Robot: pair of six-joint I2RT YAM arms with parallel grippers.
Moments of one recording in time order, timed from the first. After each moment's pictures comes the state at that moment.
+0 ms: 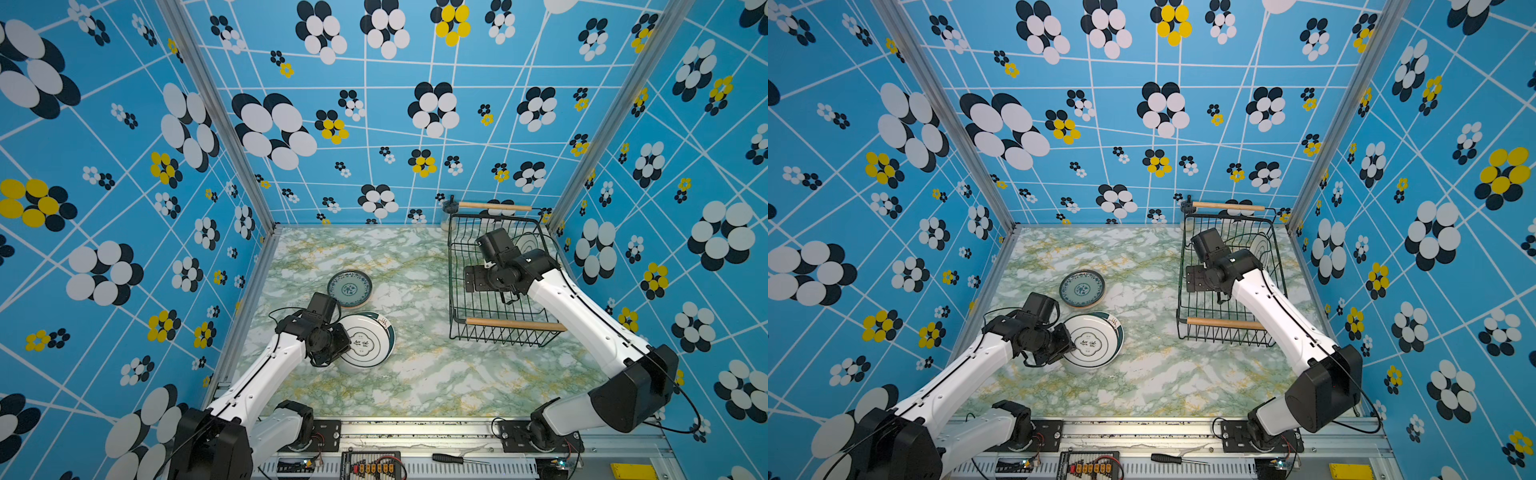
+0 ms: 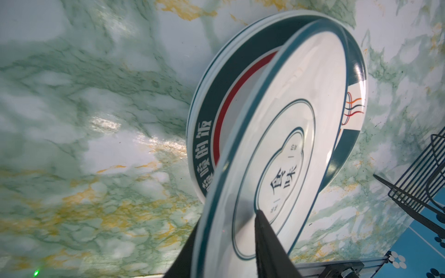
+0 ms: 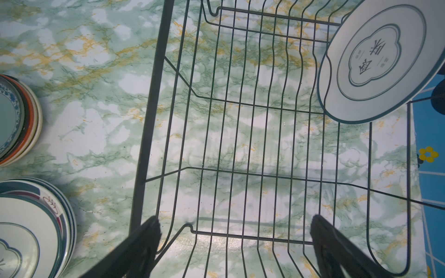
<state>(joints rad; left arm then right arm) -0.28 1.11 0.70 -0.85 0.23 -0.86 0.47 1.48 1.44 -1.02 0.29 0.35</state>
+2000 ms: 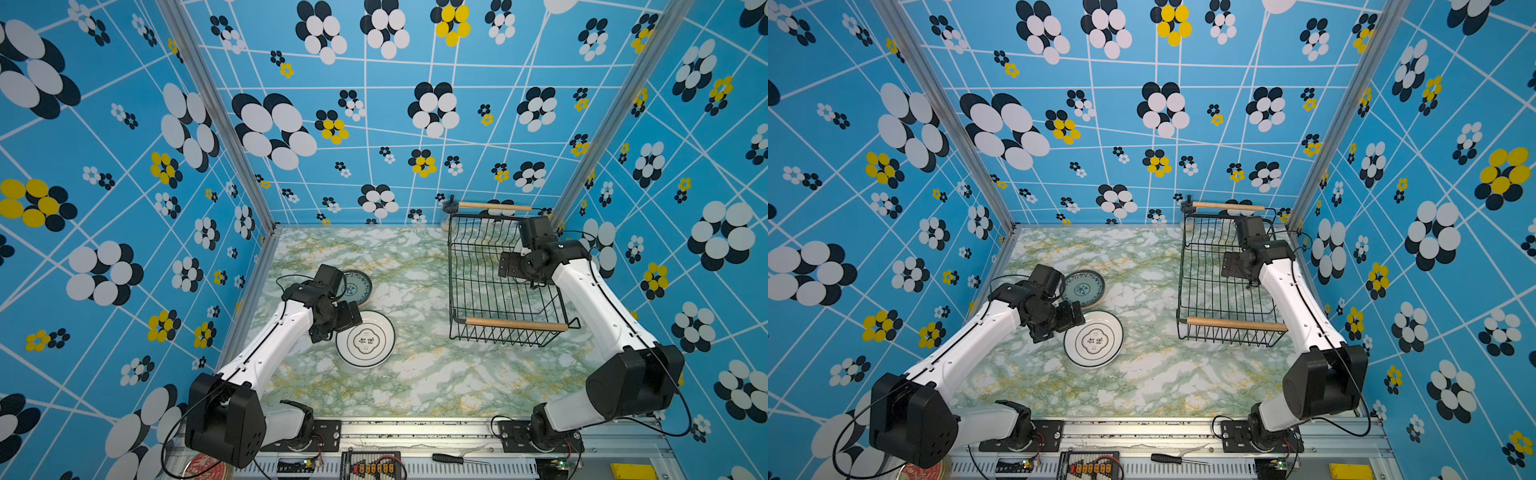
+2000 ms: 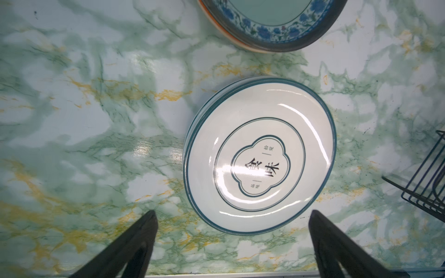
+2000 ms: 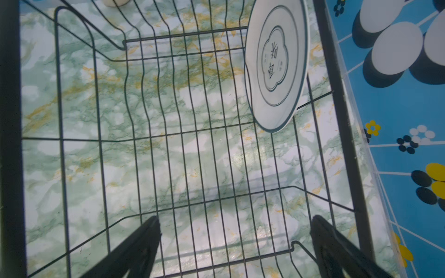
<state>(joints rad) -0.29 1.28 1.02 -1.00 0.12 -0.64 0.12 1.54 1.48 -0.99 0.28 0.29</state>
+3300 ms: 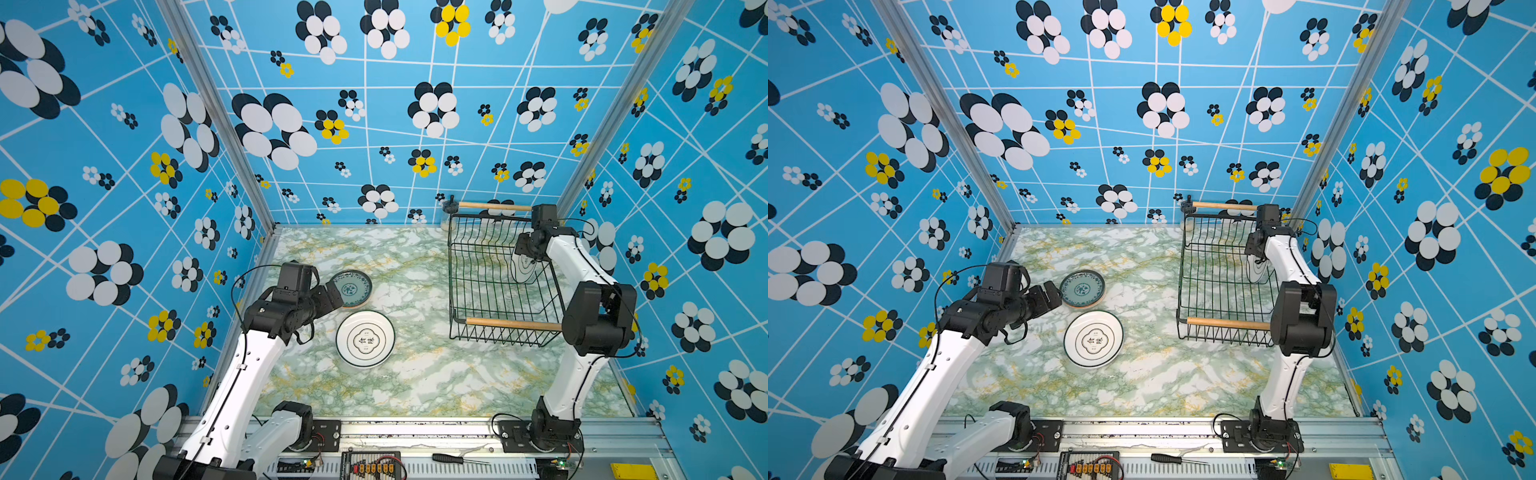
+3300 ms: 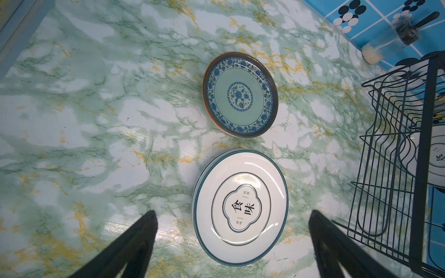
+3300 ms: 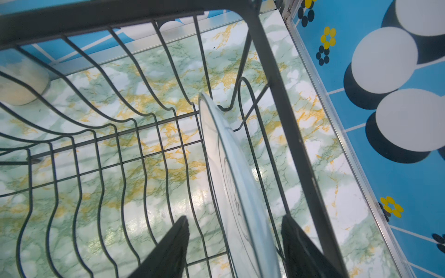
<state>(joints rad) -0.17 1.02 1.06 -0.92 0.03 -0.62 -0.08 1.97 1.70 -0.68 0.23 0.18</state>
